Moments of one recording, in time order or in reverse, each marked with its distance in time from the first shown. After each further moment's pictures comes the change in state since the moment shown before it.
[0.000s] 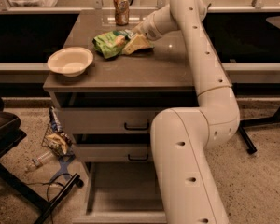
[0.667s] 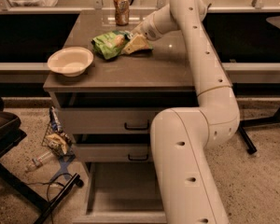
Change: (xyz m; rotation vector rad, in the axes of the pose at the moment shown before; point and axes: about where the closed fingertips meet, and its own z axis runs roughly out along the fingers) arm -0.001 0.001 0.000 0.000 0.000 0.000
